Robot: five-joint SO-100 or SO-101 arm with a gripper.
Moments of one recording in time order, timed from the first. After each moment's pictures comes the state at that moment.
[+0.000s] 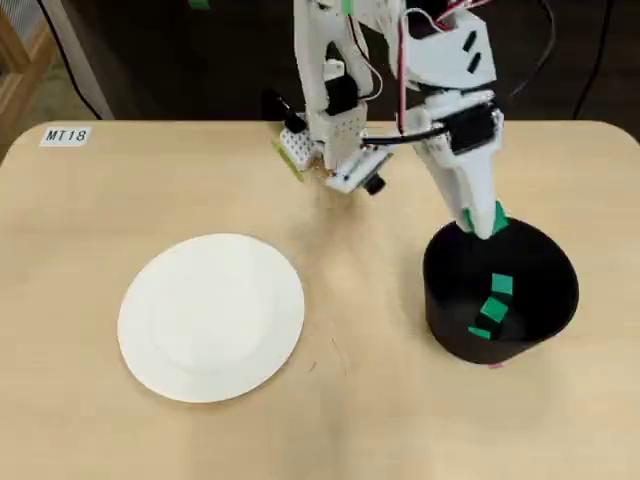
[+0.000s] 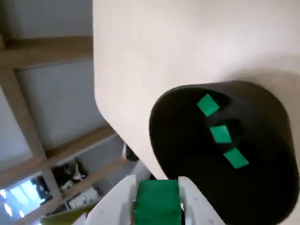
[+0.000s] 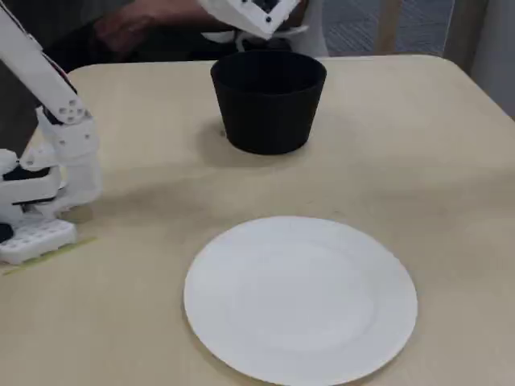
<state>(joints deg) -28.4 116.3 100.4 59.5 1.7</state>
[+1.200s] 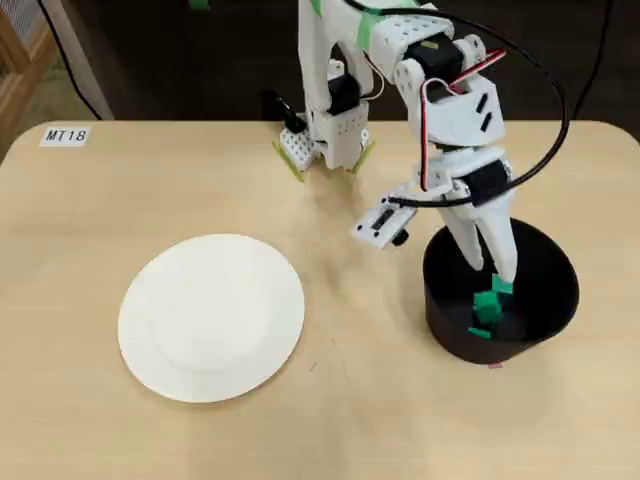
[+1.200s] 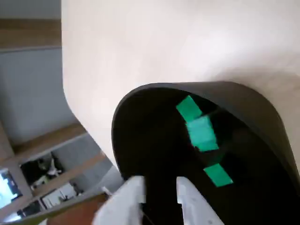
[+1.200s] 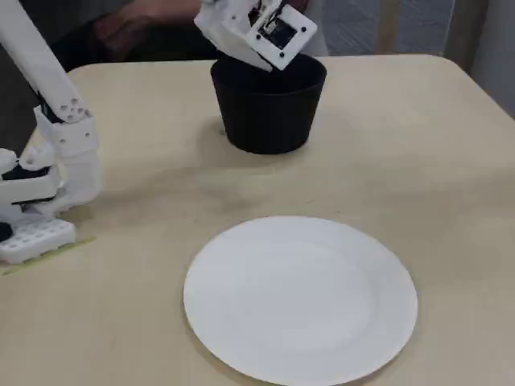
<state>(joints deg) -30.5 108.9 108.5 48.5 -1.0</state>
